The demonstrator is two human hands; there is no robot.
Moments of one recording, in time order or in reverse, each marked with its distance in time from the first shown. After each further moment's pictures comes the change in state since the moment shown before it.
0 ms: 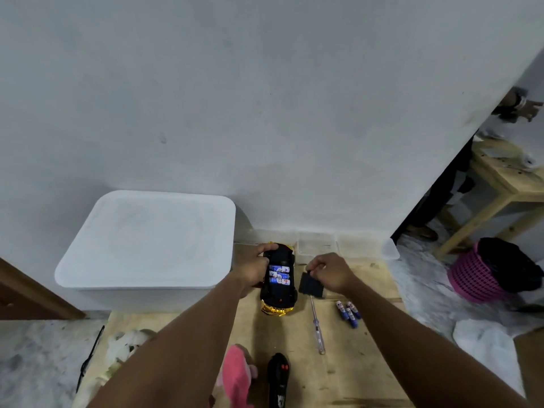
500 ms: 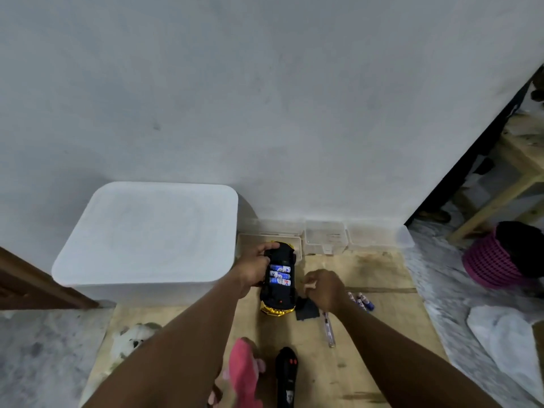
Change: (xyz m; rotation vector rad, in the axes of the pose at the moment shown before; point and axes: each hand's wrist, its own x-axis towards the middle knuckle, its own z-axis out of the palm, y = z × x) left_hand 0.015 -0.021 -0.009 0.034 0.025 -0.029; right_hand 0.010 0.053 0.072 -0.244 -0.011 -0.053
